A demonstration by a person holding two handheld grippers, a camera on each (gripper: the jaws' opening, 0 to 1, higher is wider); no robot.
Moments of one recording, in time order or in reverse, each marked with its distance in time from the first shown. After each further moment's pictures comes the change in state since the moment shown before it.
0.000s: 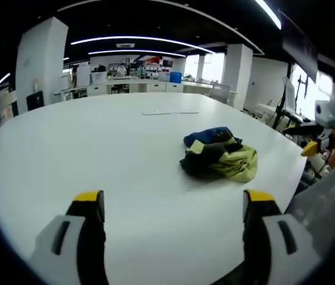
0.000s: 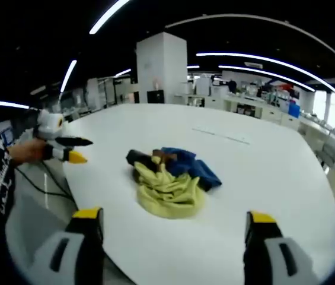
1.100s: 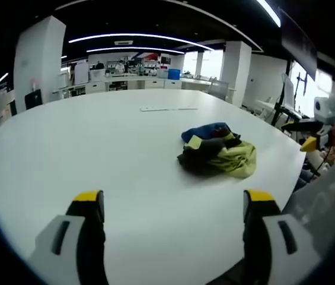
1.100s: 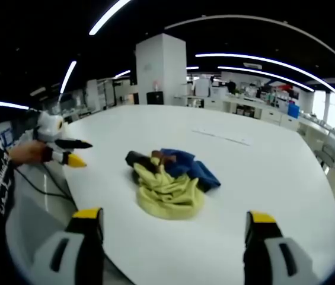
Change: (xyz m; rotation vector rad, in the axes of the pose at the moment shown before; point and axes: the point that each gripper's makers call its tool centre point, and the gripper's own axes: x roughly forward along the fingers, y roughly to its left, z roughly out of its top) left arm 0.002 -0.004 -0.008 0.005 0.032 -0.022; right arm -0.001 -0.002 0.002 0.003 -0.012 -0.003
